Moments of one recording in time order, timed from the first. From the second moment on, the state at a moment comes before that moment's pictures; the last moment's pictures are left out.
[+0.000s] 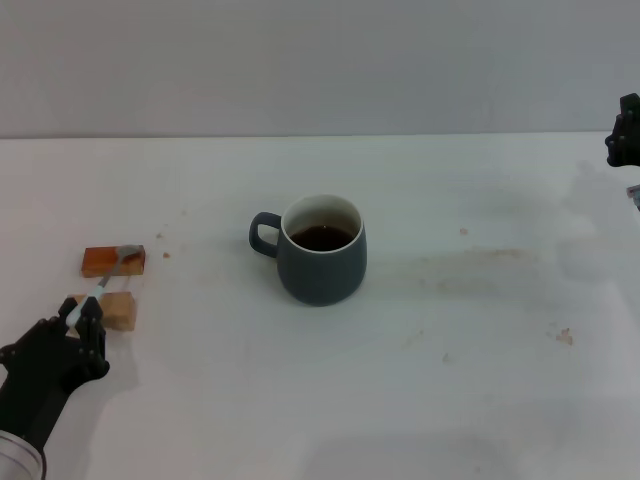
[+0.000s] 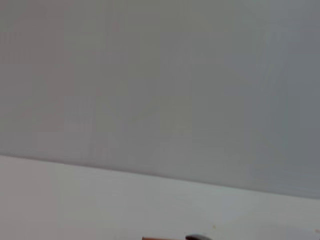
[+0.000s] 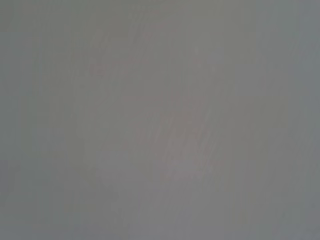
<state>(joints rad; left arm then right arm) 0.26 -2.06 -1.05 -1.00 2.76 0.67 -0.10 0.37 2.08 1.57 0.77 -2.92 -0.33 -0.29</state>
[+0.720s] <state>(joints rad) 0.26 -2.06 -1.05 -1.01 2.76 0.69 -0.10 0.38 2.08 1.57 0.77 -2.92 -0.33 -0.29</state>
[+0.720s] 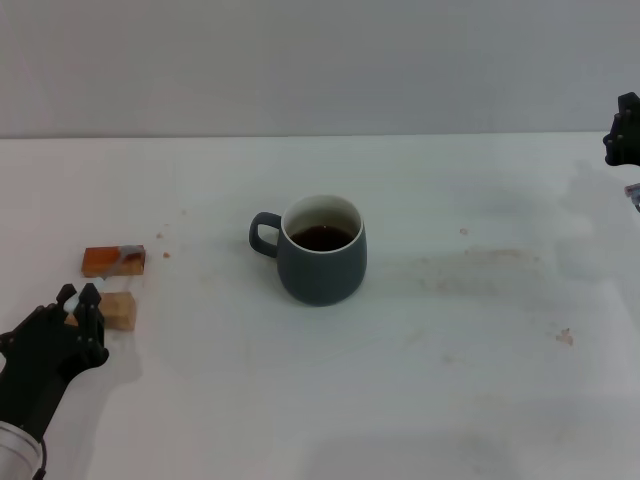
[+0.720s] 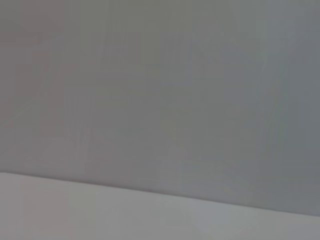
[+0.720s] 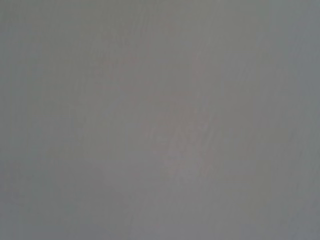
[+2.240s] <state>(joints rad) 0.16 -2.04 -1.04 -1.11 2.78 0.78 -0.16 0.37 2.08 1.57 0.76 -2.91 -0.33 -0.29</state>
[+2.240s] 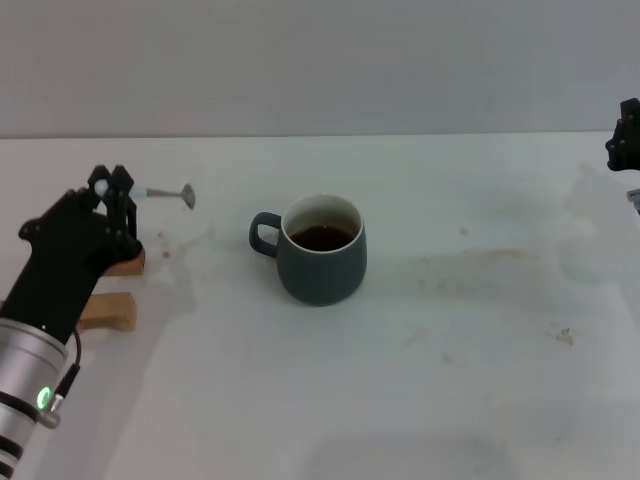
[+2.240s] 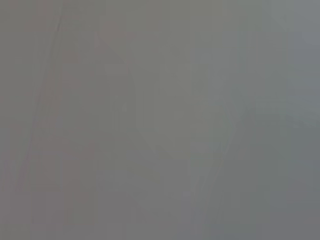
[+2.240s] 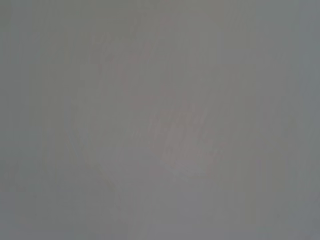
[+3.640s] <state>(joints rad) 0.02 -1.92 -0.93 -1.53 2.88 0.28 -0.22 0.28 2.08 1.75 0.80 -2.92 -0.41 -0.29</state>
